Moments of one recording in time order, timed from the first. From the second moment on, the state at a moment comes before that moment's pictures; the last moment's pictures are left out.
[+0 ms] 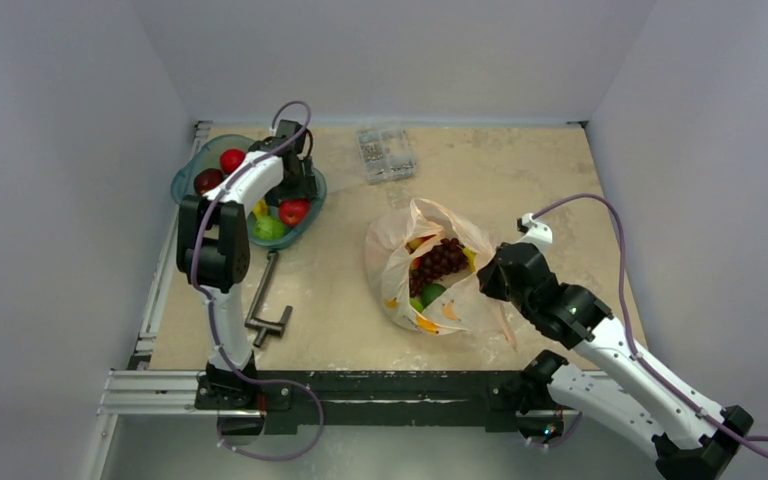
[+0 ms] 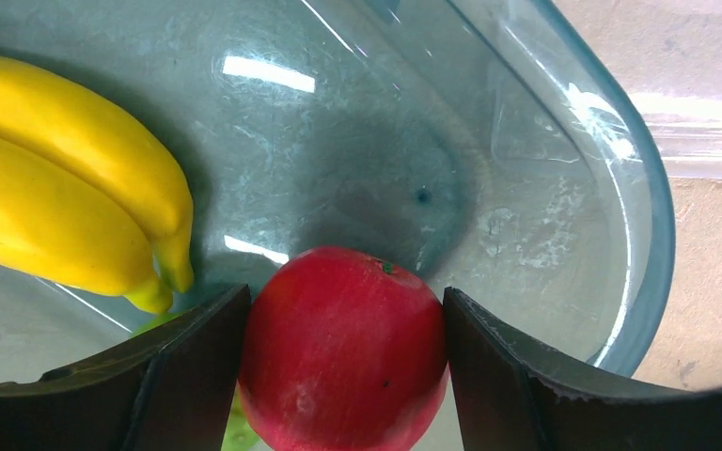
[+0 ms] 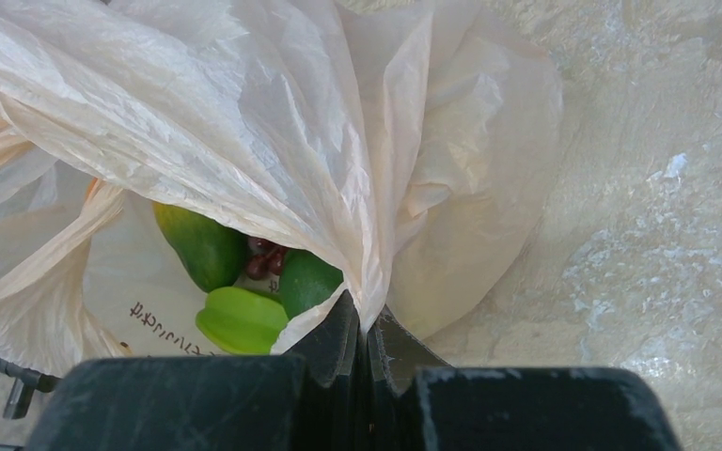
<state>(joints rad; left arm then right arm) -0.20 2.04 1.64 -0.73 -0.24 -0.38 0.70 0.72 0.73 -0.72 0.42 0.82</state>
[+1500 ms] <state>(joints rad) -1.26 1.47 1.31 -0.50 -0.43 -0.54 0.70 0.68 0.73 -0.64 0.33 0.74</state>
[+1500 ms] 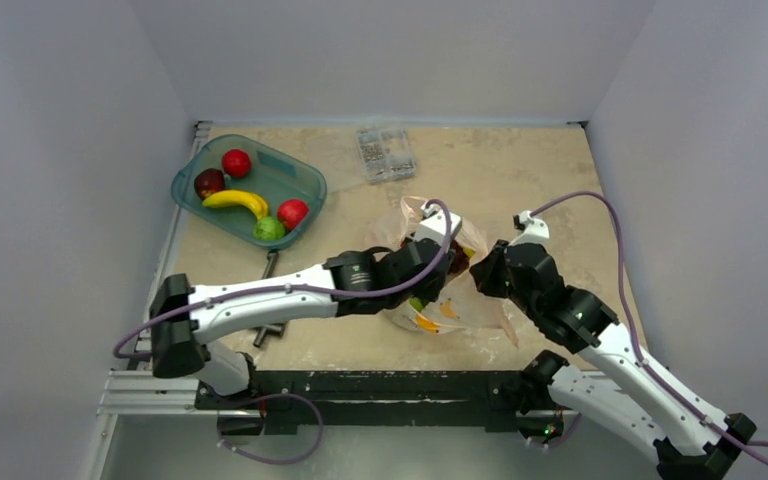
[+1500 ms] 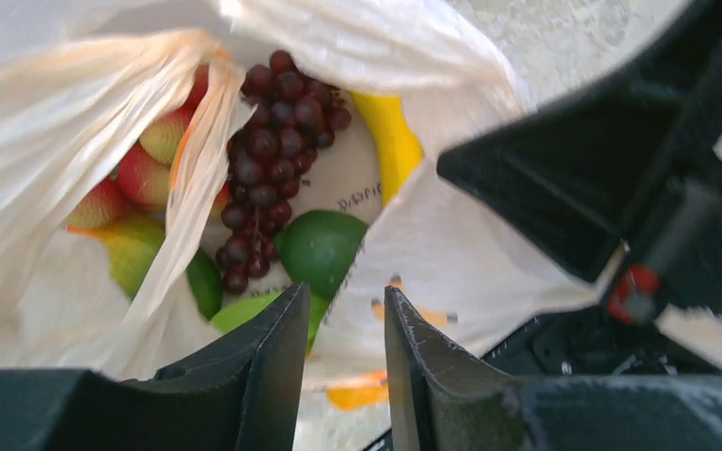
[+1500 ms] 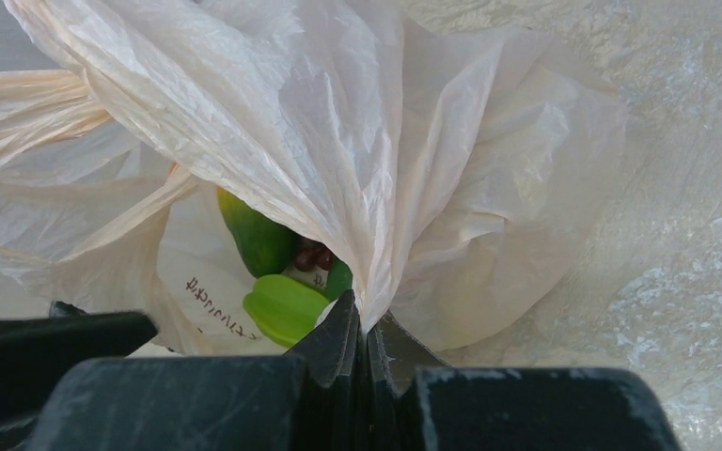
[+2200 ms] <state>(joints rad) -1.13 1.89 1.58 -0.60 -0.59 -0.49 0.70 0.65 0.73 -0.65 0.32 0.74</state>
